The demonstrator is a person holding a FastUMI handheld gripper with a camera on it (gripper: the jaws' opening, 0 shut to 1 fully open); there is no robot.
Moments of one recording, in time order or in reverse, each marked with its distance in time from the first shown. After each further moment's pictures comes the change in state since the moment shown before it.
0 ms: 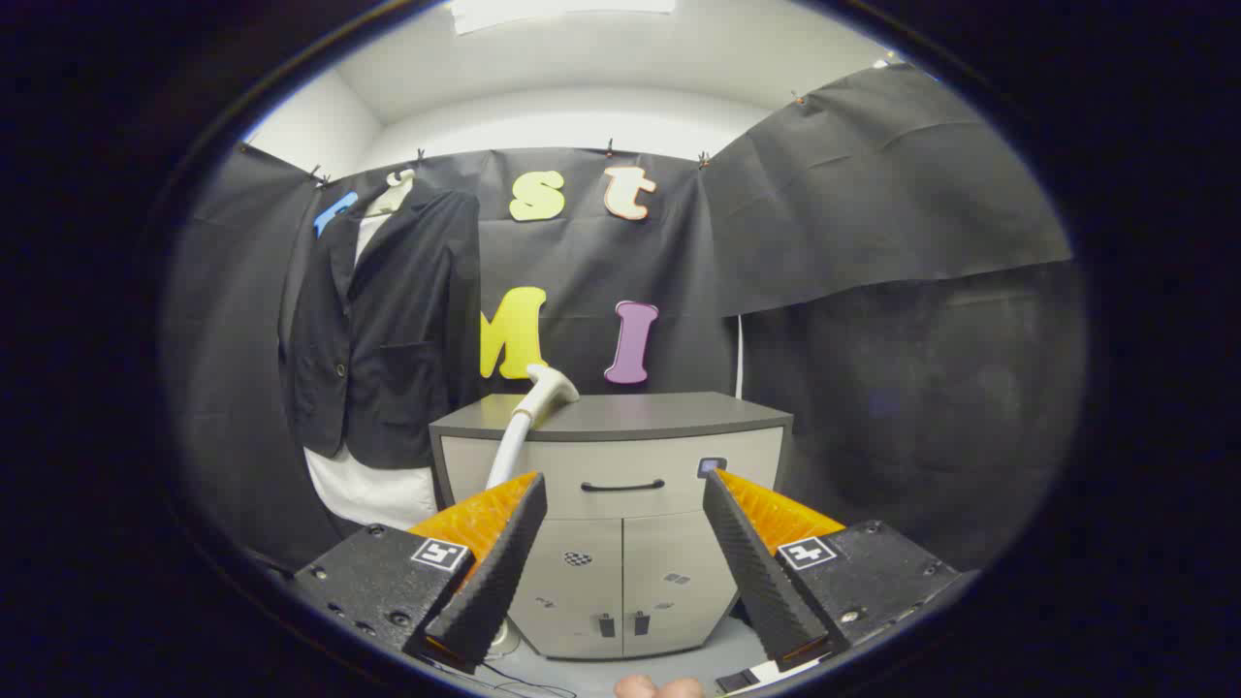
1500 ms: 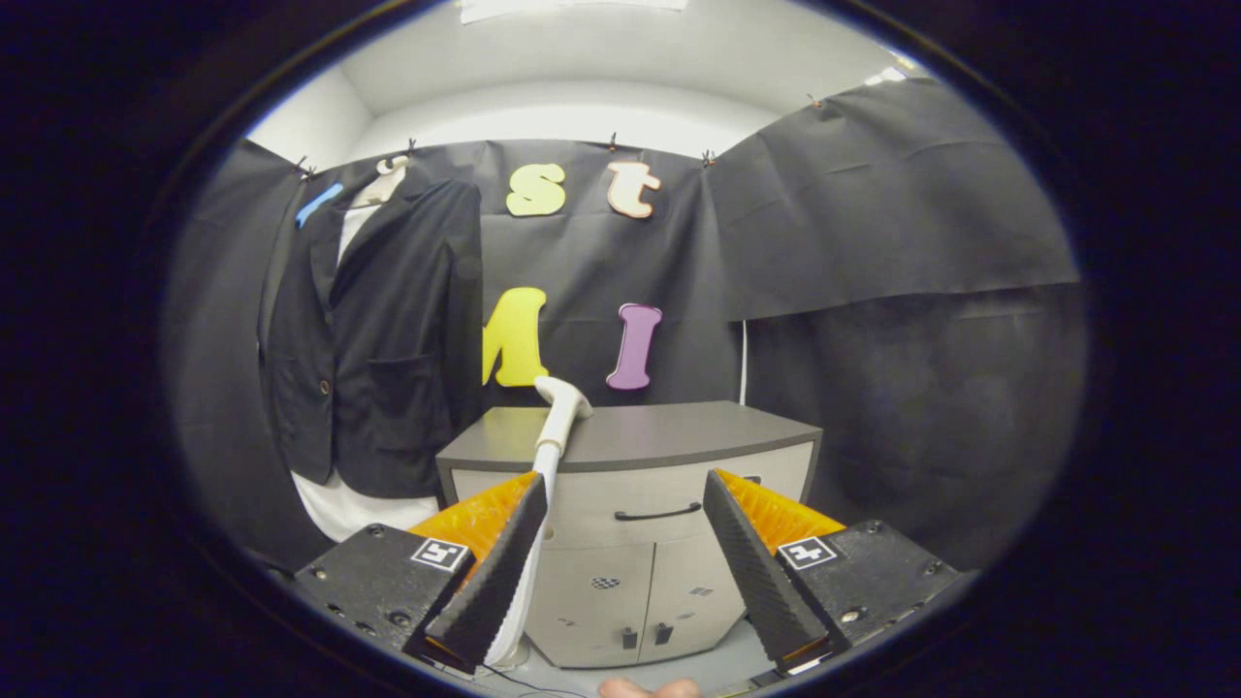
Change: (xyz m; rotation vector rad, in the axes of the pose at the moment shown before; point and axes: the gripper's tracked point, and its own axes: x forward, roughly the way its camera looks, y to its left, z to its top) arm 0.053 0.064 0.030 -0.011 0.015 -0.080
